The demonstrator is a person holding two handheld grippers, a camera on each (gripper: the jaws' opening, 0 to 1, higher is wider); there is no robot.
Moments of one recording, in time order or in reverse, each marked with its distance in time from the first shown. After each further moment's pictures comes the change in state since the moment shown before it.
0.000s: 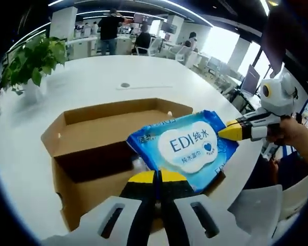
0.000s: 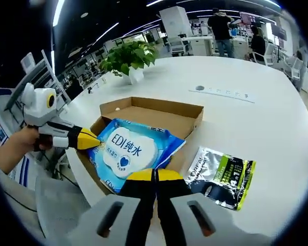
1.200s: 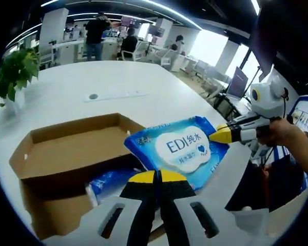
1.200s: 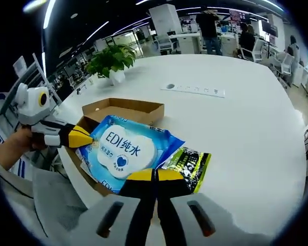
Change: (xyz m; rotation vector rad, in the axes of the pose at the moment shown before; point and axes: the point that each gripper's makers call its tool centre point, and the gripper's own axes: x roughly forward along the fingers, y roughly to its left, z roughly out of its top) left arm 0.046 -0.094 0.040 0.021 -0.034 -0.109; right arm -0.063 -0.090 -0.006 0.032 0.023 -0.078
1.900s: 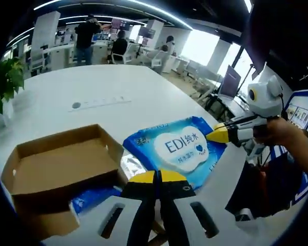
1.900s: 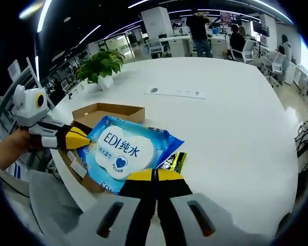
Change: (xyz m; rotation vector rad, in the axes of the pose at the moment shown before) left arm 0.035 -0.034 0.021 0.051 -0.008 -0.058; right arm -0.026 -0.038 -0.001 0.025 -0.023 -0.066
